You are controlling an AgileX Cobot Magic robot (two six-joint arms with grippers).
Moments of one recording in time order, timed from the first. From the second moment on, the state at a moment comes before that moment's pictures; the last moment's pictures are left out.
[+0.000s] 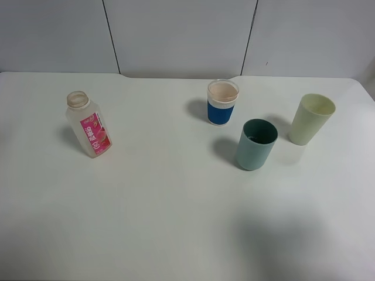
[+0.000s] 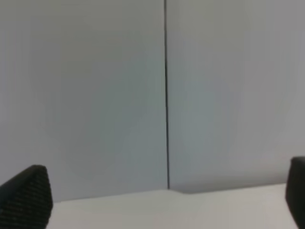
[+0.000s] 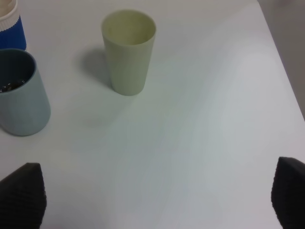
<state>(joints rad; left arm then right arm) -0.12 0.63 -0.48 0.05 -0.10 -0.03 -0.11 0.00 -0.51 0.05 1.07 -0.18</state>
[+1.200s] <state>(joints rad) 0.13 0.00 -0.60 0.10 0.80 -0.03 -0.11 0.00 -0.51 0.05 1.07 -0.18</state>
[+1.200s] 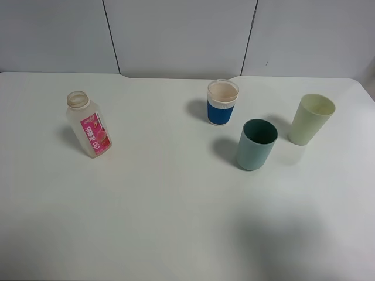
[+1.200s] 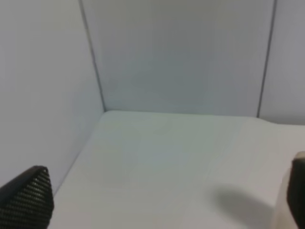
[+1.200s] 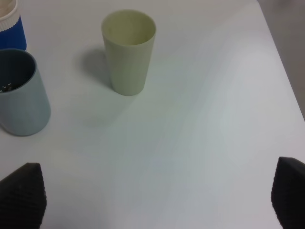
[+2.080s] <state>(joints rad) 0.14 0.00 -0.51 0.04 1.05 -0.05 -0.11 0.00 -0.51 0.05 1.07 -0.18</state>
